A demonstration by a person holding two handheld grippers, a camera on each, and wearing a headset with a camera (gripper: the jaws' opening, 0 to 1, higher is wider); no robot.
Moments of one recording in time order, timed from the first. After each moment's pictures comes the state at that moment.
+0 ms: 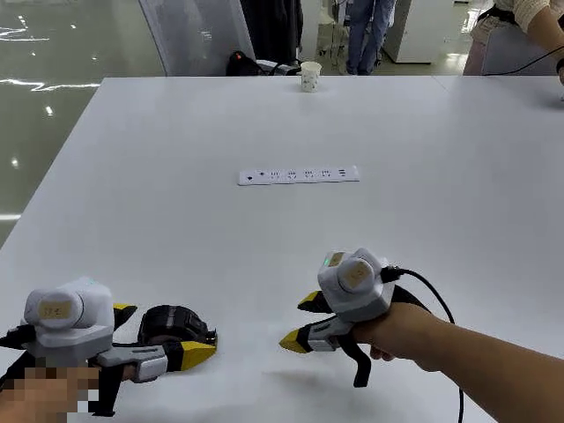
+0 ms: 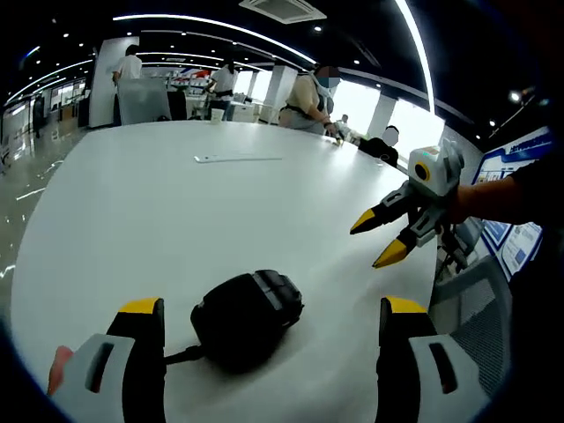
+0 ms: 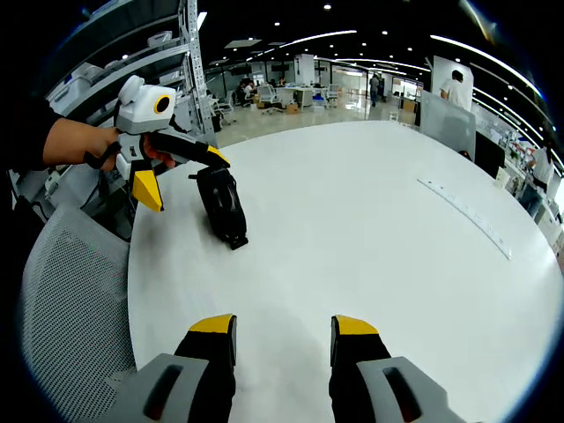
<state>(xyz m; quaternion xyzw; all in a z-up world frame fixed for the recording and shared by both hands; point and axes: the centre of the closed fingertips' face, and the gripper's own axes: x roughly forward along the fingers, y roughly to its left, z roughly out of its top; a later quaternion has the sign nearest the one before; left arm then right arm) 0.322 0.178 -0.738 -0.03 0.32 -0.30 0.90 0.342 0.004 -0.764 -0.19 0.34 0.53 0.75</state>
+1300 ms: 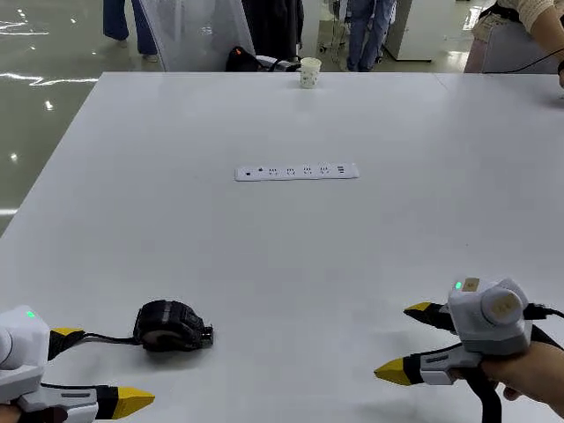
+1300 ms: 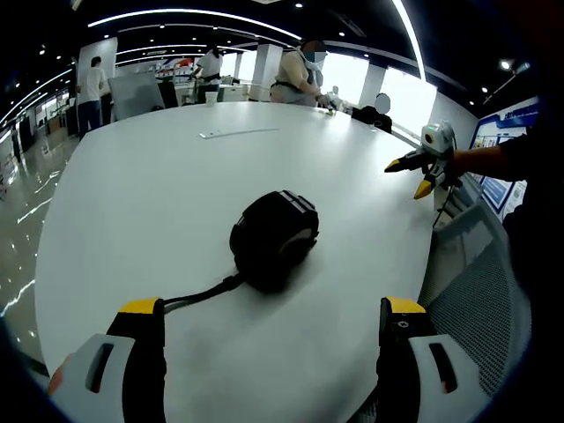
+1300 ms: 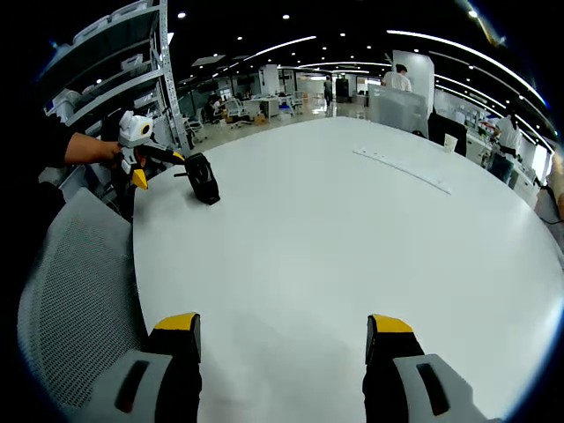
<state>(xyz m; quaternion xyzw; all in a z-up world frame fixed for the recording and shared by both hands) 0.268 0.227 -0.753 0.04 0.36 -0.31 0.88 0.314 -0.140 -0.758 -0.15 0.34 0.48 0.79</state>
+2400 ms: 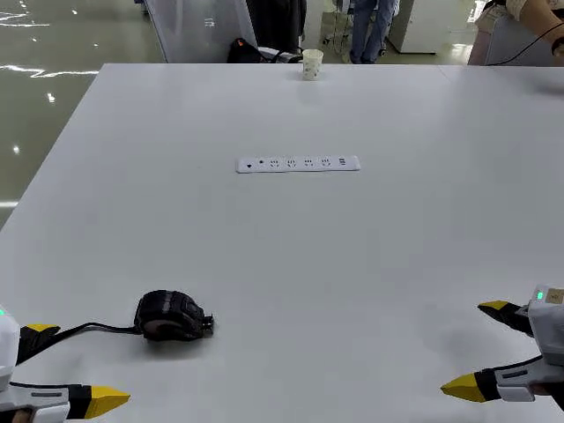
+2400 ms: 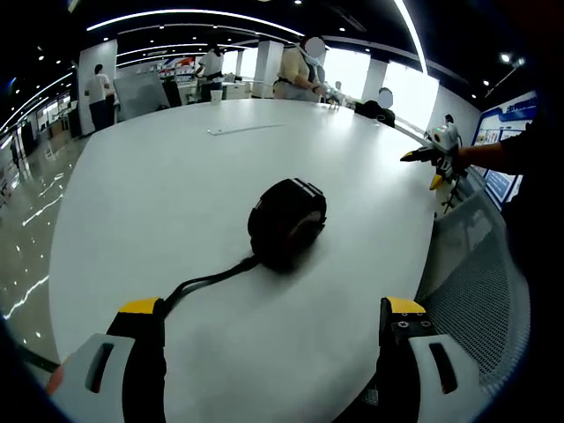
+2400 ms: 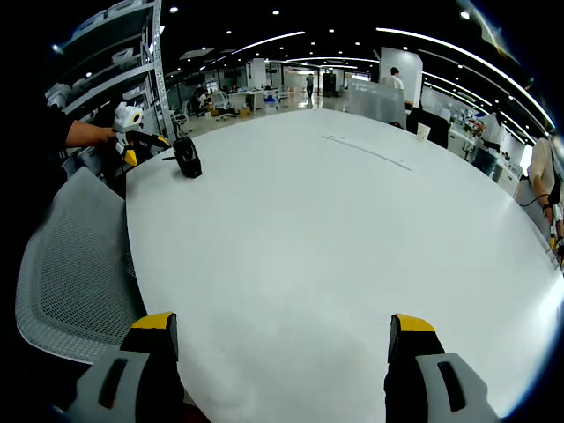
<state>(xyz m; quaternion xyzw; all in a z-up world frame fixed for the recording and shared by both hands) 0.254 0.248 -0.750 0.05 0.36 -0.30 0.88 0.304 -0.221 -0.763 -0.17 0.35 0.44 0.81</state>
